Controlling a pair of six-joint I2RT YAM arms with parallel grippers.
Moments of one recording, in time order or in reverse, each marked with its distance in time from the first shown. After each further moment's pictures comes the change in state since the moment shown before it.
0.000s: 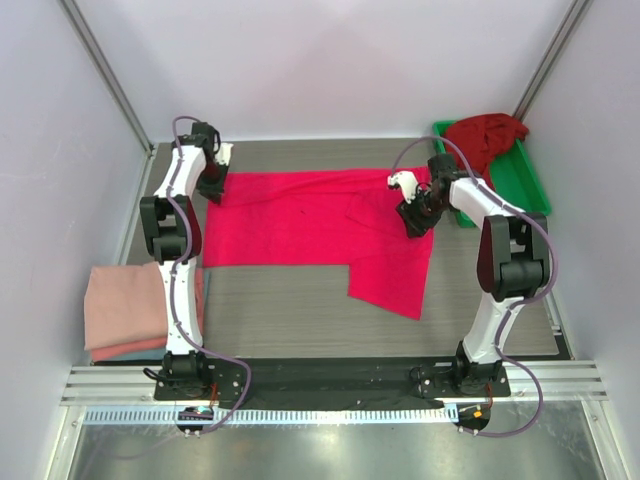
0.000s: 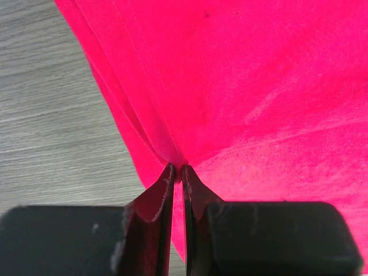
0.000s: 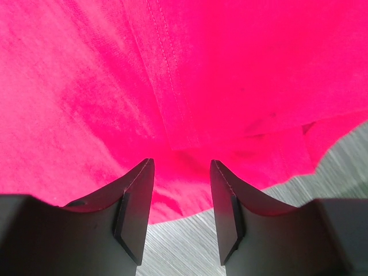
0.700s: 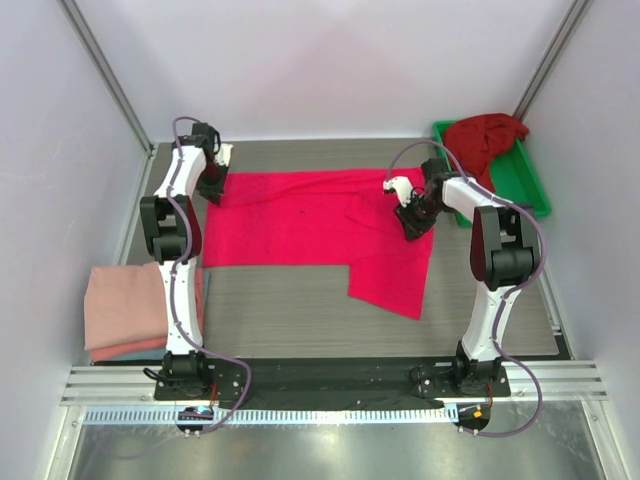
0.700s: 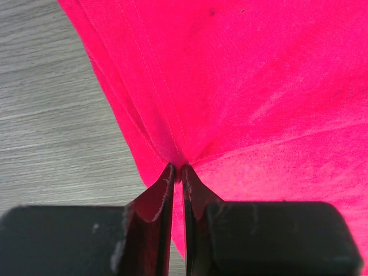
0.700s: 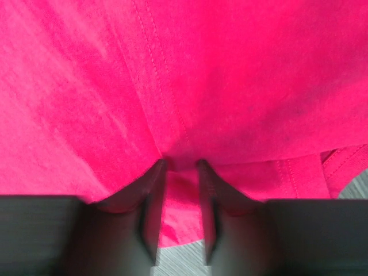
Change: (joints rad) left arm 0.000 0.000 -0.006 0.000 -0.011 0.000; right arm 0.012 0.109 0.036 0.000 0.008 0.004
